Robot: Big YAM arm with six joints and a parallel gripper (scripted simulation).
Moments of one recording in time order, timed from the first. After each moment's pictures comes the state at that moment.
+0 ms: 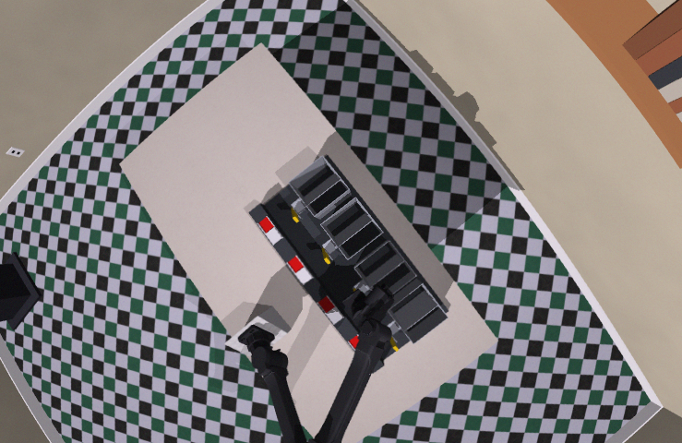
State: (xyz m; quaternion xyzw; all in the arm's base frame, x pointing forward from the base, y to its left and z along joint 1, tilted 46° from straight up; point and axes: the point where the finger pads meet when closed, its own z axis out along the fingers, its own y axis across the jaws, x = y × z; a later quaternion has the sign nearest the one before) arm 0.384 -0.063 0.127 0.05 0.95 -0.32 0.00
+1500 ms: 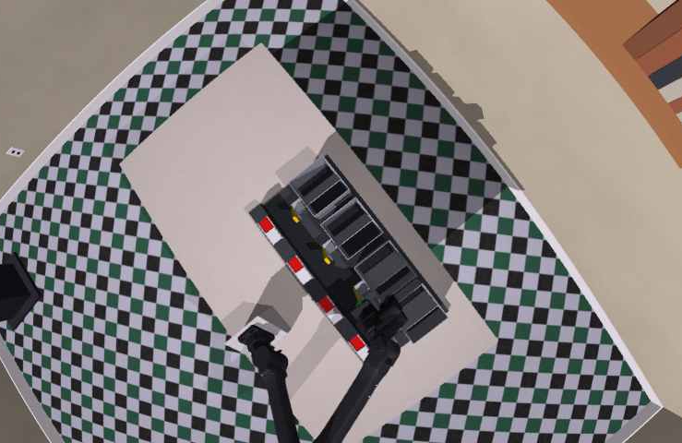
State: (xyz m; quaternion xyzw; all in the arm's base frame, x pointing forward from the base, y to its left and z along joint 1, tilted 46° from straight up) arm 0.381 -0.081 0.138 0.05 0.98 -0.22 0.01
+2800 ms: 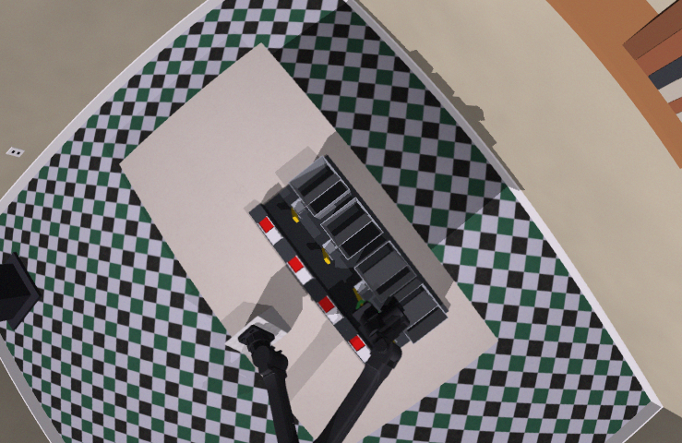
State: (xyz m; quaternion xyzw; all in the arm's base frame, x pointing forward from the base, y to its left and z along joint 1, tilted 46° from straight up) arm 0.380 -0.085 0.138 0.05 0.98 -0.19 0.01
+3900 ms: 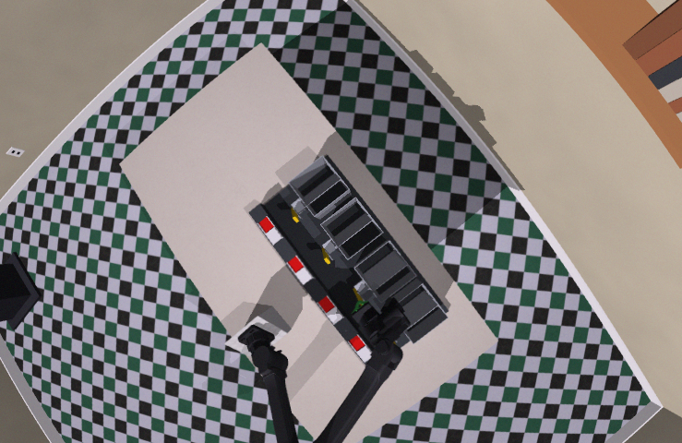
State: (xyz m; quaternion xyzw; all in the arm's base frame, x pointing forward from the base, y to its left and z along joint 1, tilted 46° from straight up) arm 0.377 -0.081 0.146 0.04 0.98 -0.19 0.00
